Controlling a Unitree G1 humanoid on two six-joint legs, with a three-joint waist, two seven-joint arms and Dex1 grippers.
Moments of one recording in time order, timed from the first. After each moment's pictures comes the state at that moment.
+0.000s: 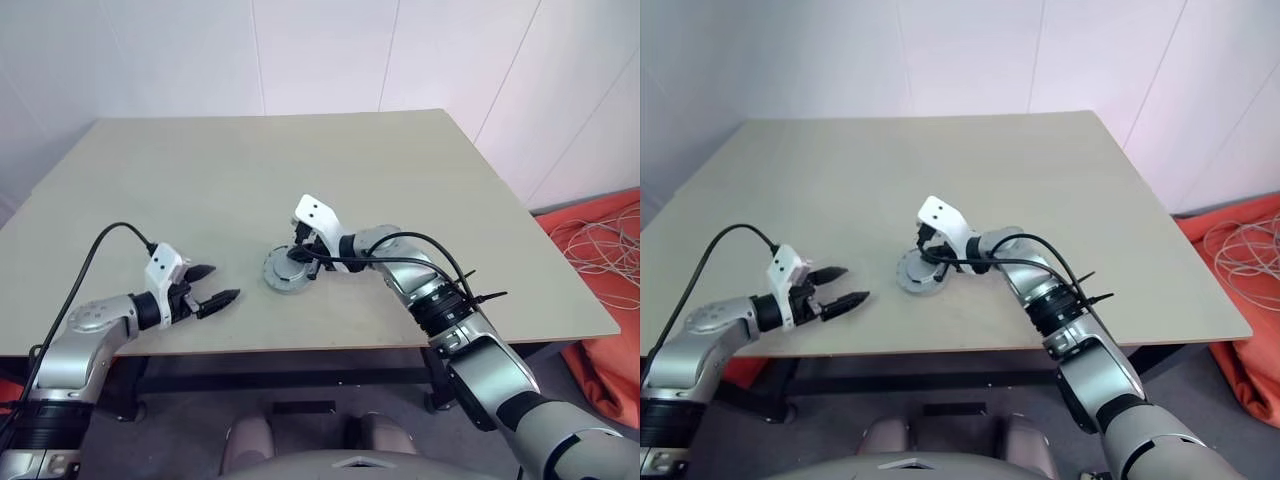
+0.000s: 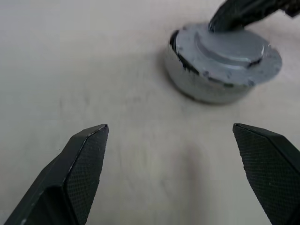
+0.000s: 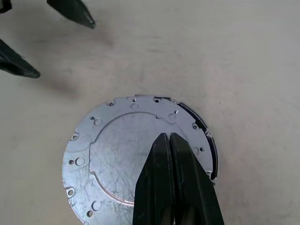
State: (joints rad) left arm -0.03 0.64 0.12 -0.04 -0.41 0.44 -0.89; right arm -0.73 -0.20 0.41 0.34 0.03 0.51 0.86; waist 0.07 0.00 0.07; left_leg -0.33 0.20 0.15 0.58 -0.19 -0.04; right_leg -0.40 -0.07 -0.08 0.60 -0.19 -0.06
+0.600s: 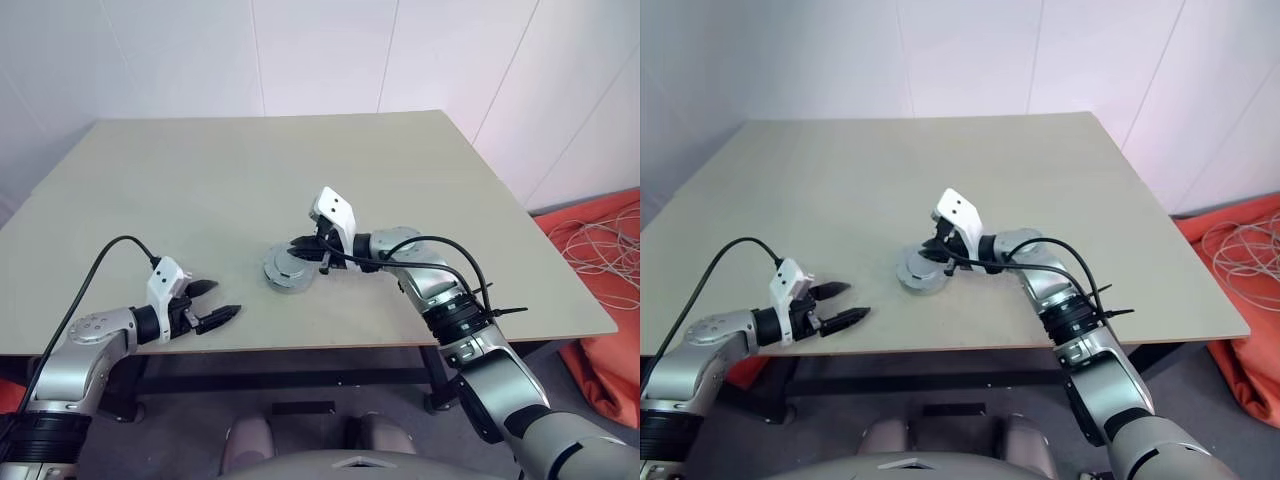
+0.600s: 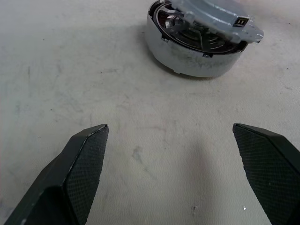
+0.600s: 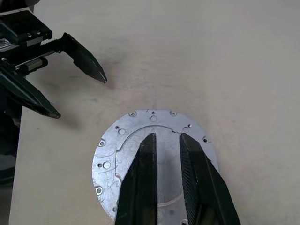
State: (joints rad) left arm 0.01 0.64 0.11 -0.06 -0.42 0.44 -0.94; right arm -0.65 -0.23 0.32 0.27 0.12 0.40 0.95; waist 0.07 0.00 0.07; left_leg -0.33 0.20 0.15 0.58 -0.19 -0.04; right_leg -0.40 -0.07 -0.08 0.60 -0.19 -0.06
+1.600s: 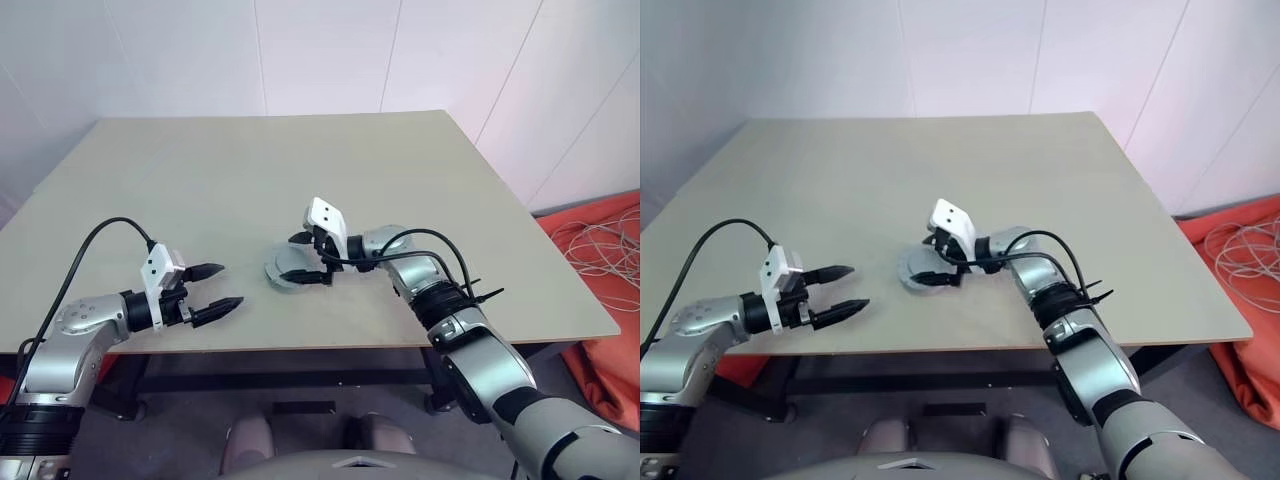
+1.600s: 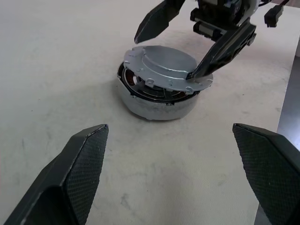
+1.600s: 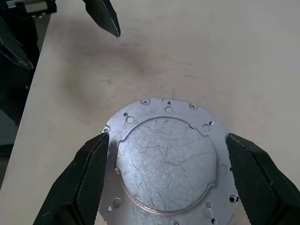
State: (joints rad) left arm -0.02 0.67 0.15 -0.08 -0.46 0.32 -1.08; right arm -0.77 -0.17 0.33 0.66 0.04 0.11 1.09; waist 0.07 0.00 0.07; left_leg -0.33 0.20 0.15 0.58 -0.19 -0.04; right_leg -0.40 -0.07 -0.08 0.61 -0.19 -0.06
